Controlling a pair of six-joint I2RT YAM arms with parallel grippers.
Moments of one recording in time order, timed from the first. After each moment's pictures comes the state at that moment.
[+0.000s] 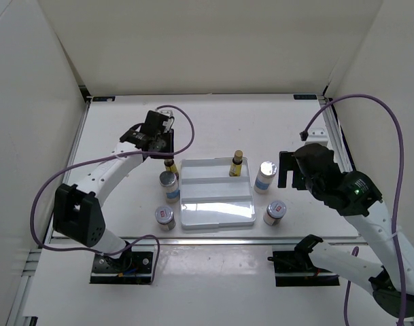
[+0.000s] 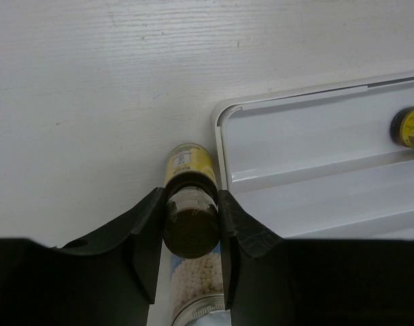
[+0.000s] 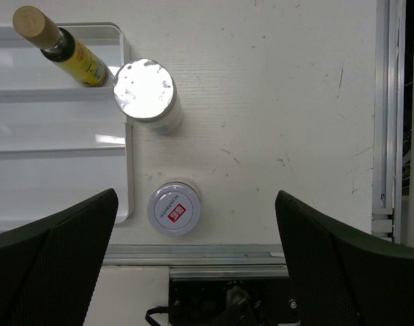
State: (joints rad) left arm -0.42 1.51 1.24 -0.64 -0.09 -0.30; right arm 0.69 0.87 1.24 -1.19 0.49 0.41
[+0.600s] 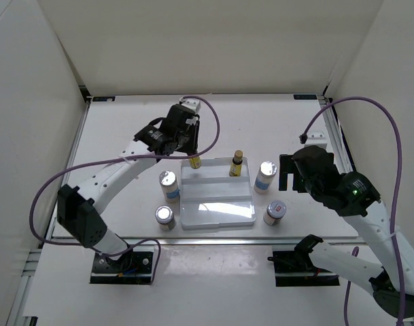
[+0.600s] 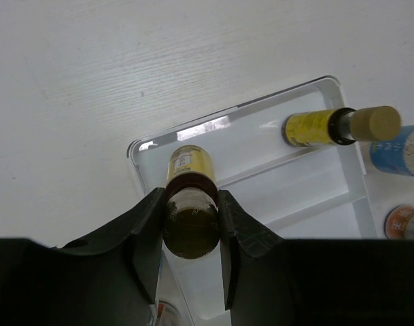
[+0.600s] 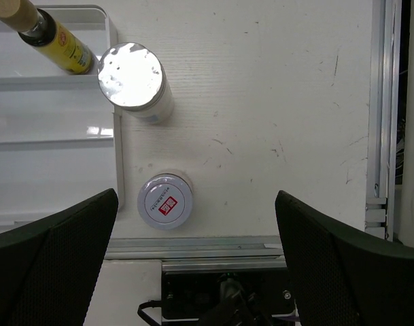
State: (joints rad) left arm -0.65 1.50 1.46 -0.68 -0.18 -0.32; right arm 0.69 0.86 1.22 -1.22 0.49 0.42
